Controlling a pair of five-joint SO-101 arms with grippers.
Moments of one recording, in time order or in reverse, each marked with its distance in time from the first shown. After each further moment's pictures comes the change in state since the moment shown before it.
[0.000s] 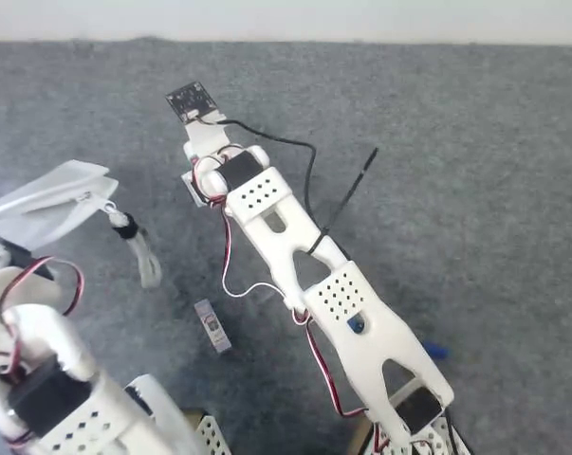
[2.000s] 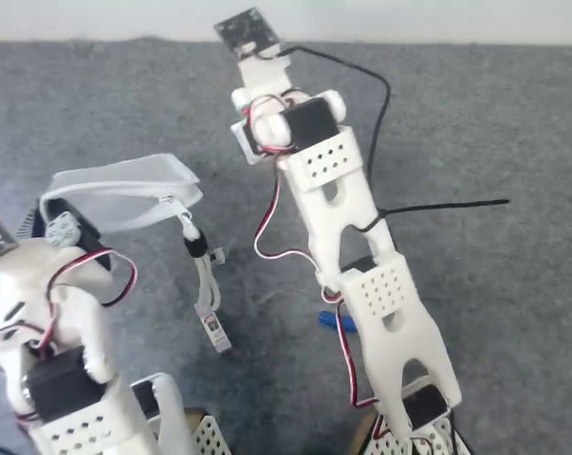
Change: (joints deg) left arm 19.8 0.0 0.0 1.8 -3.9; right arm 10.0 -20.7 -7.6 27.0 7.4
